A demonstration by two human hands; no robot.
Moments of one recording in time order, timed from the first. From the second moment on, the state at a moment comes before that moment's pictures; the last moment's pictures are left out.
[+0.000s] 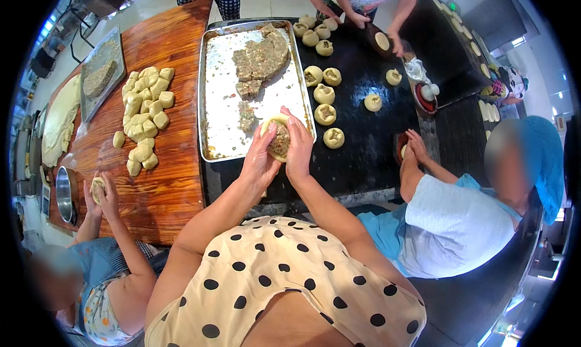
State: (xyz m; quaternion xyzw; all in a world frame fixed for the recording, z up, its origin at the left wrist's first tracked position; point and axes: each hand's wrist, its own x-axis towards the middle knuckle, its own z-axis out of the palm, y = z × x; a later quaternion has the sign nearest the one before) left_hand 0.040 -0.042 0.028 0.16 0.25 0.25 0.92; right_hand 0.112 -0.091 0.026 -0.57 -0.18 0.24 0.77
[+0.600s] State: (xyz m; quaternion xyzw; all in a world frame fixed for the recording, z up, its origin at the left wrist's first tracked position) left_hand 0.051 -0.041 0.044 0.29 0.25 0.23 0.89; right_hand 0.111 -0.094 0.039 -0.55 -0.14 0.23 0.79
